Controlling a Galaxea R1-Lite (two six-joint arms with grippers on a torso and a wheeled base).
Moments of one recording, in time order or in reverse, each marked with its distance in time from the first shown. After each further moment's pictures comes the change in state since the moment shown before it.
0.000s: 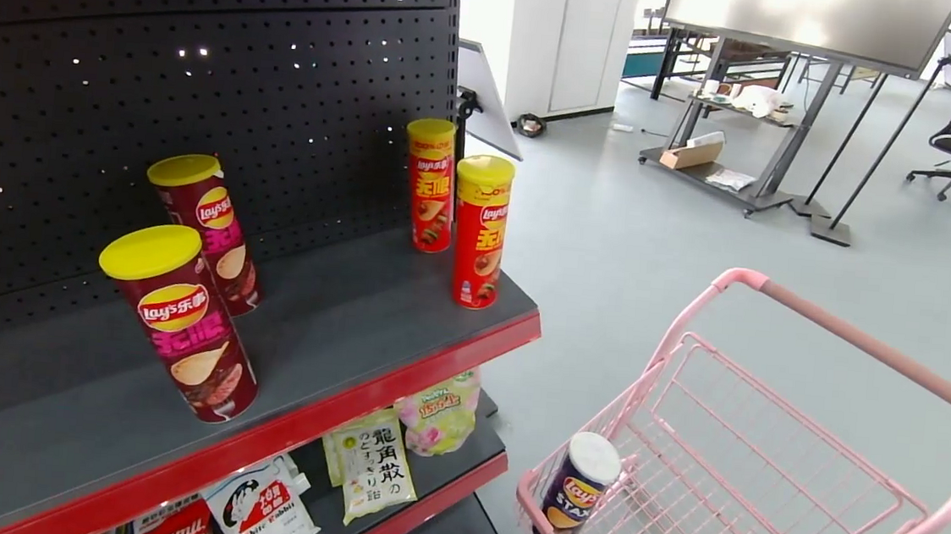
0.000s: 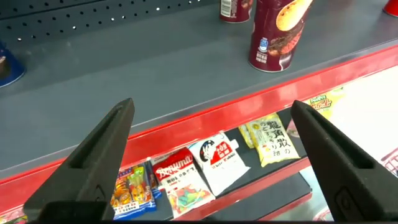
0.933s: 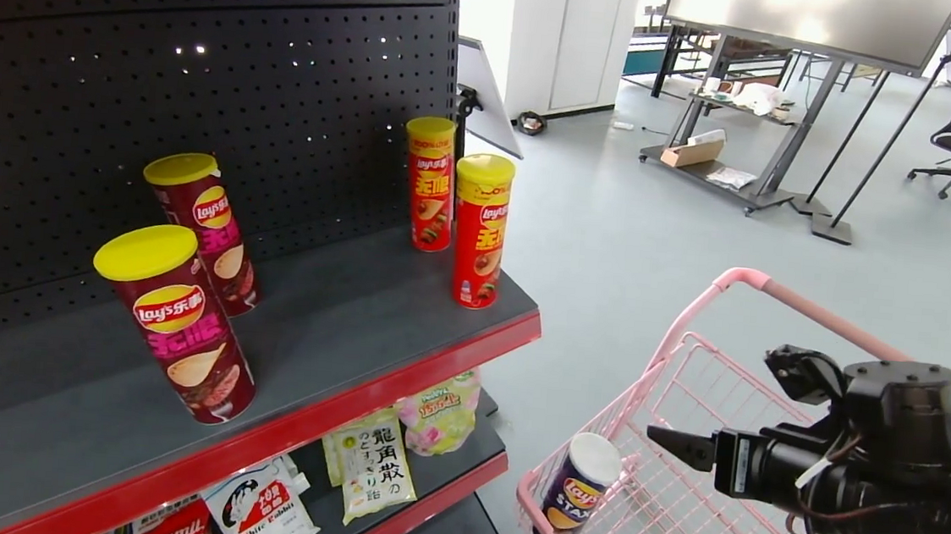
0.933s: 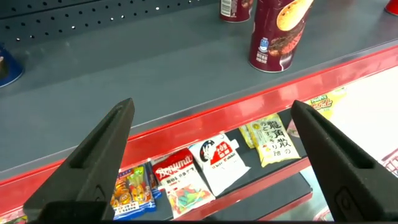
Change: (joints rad) left arm 0.000 0.000 0.000 0.000 0.000 0.000; right arm 0.321 1.465 -0.161 -0.661 0.046 0.217
